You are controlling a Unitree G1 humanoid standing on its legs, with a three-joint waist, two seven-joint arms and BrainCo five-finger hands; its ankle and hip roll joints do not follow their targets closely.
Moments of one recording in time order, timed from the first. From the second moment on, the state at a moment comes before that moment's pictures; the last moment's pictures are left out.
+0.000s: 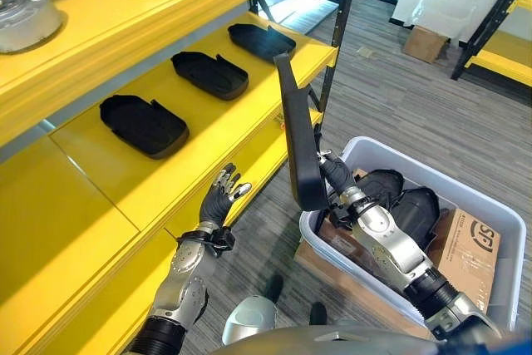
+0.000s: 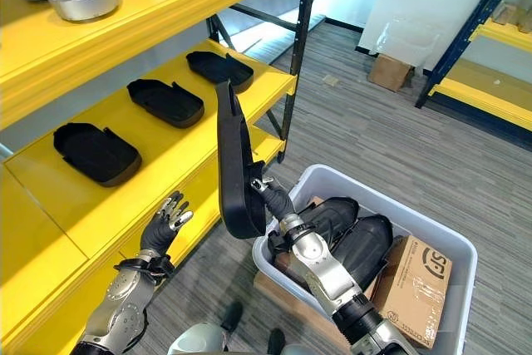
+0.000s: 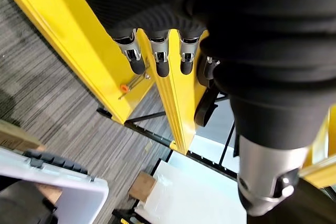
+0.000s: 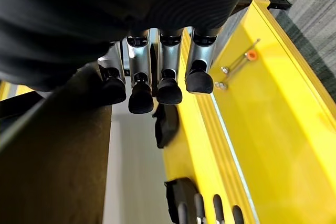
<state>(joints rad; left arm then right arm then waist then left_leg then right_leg) 0.10 0.31 -0.19 0.10 -0.63 -0.07 -0.02 -0.22 -0.29 0.52 0.10 0.40 -0.03 -0.10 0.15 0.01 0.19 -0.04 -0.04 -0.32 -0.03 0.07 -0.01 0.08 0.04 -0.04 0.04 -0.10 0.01</state>
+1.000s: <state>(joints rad) 0.05 0.40 -0.23 0.02 -0.61 -0.02 -0.24 -0.09 -0.36 0.37 0.05 0.46 0.02 0.01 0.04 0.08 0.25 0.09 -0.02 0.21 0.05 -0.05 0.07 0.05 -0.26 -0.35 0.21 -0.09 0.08</state>
